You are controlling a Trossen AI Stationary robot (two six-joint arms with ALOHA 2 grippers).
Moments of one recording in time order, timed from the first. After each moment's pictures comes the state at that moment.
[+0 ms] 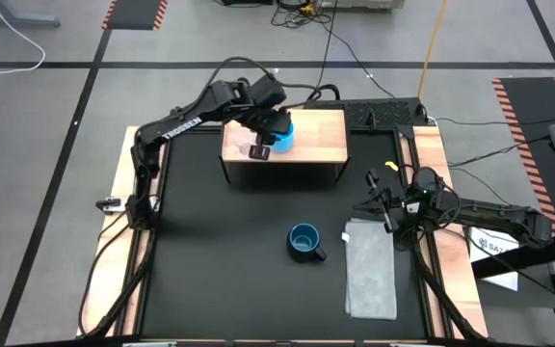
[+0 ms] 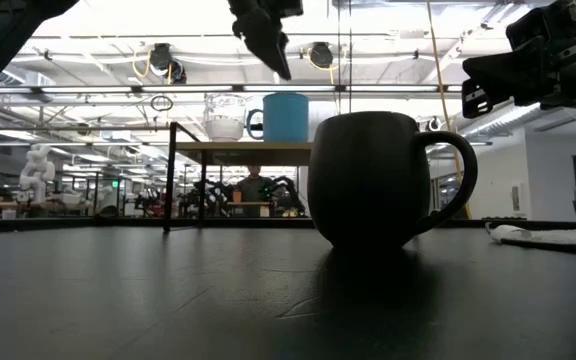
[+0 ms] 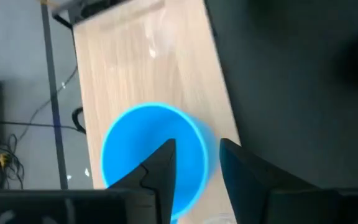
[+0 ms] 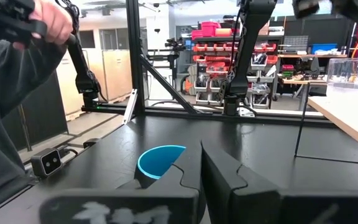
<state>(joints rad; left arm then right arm) 0.40 1.99 2.29 -1.27 0.04 0.68 -0.38 0.40 0.02 0.48 -0.65 0.07</state>
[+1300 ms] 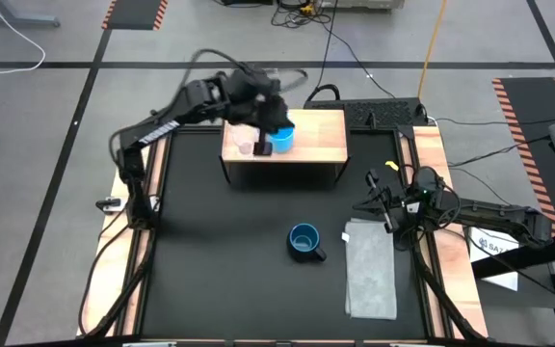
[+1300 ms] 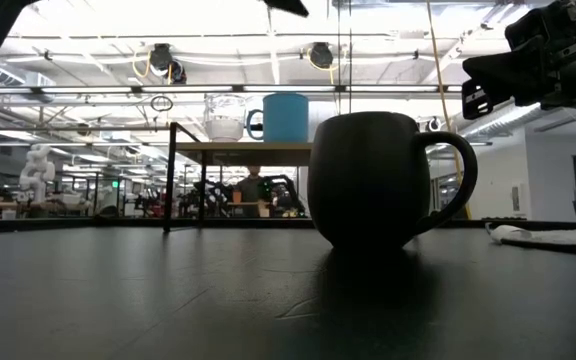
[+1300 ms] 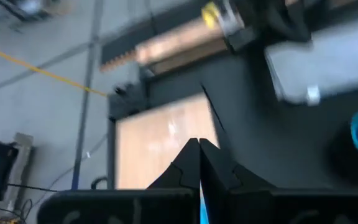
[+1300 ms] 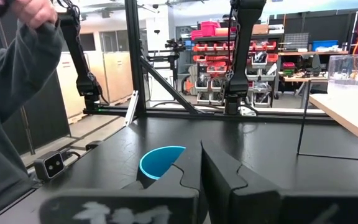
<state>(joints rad) 0.35 1.87 2.29 -1.05 0.14 0.59 -0.38 0.40 0.02 0.48 -0.65 0.09</state>
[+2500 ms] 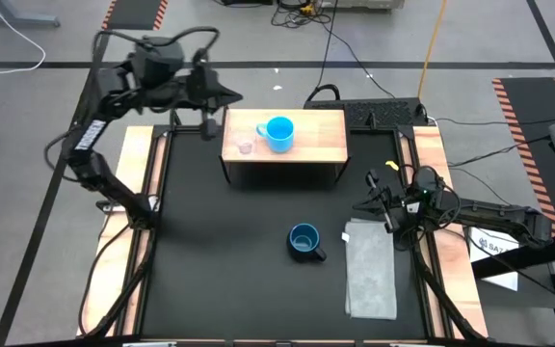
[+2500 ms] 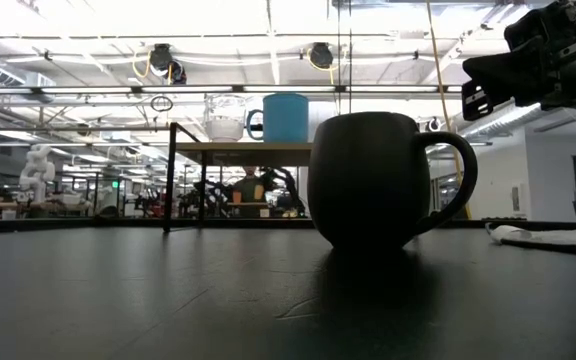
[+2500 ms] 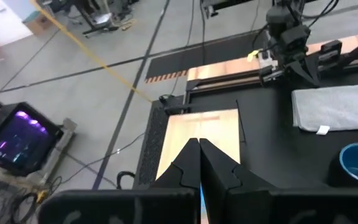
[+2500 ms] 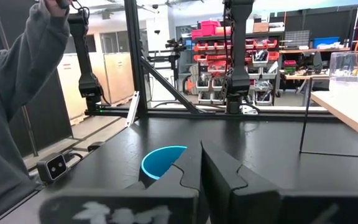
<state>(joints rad) 0.43 1.56 2.29 -1.16 0.09 0.43 -0.38 0.40 0.02 0.48 -0.65 0.11</state>
